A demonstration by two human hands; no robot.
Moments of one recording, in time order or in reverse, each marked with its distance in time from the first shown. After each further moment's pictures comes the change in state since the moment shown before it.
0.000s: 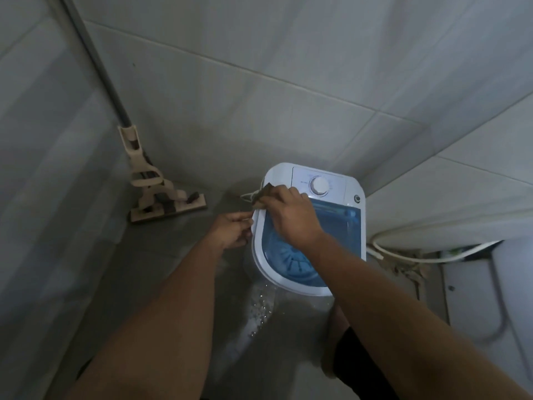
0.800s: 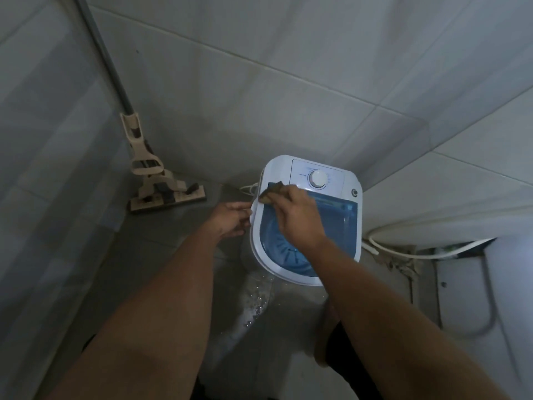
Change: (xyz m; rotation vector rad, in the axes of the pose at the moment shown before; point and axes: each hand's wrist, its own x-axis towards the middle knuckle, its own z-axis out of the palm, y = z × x) left_hand 0.005 -0.002 -0.005 0.031 -0.020 0.001; right_hand -0.023 -0.002 -0.004 0.123 0.020 0.102
